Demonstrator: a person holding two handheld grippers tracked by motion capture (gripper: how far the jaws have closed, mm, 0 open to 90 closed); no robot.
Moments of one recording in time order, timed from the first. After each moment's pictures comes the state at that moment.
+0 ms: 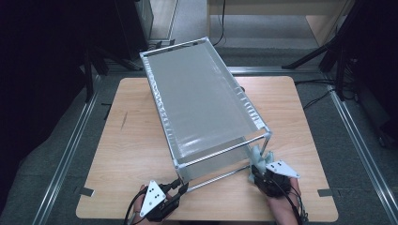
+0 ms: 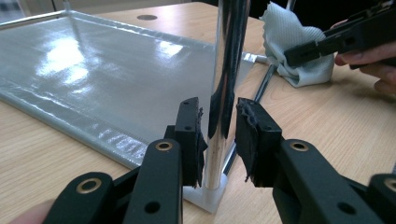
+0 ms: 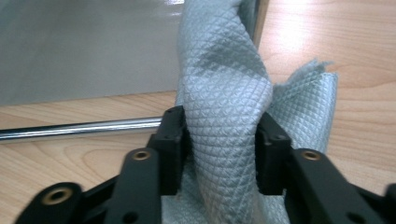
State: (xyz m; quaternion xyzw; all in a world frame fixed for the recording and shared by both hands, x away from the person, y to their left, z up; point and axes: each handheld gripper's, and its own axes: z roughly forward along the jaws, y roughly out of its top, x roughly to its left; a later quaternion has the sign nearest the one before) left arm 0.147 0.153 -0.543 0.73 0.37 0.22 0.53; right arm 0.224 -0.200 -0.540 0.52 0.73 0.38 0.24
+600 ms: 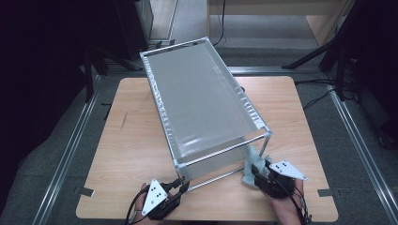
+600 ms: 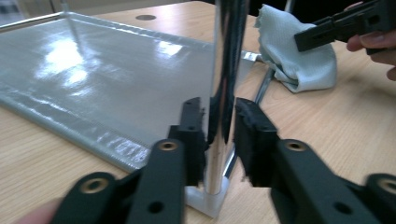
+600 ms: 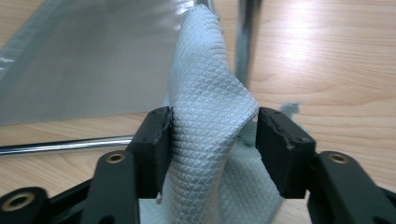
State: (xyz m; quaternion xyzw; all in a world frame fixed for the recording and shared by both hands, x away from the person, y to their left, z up) left arm 0.150 0.151 -0.542 0.73 0.36 0.23 0.53; right arm 0.218 -0.205 -0.526 0.52 0.71 0.41 0.24
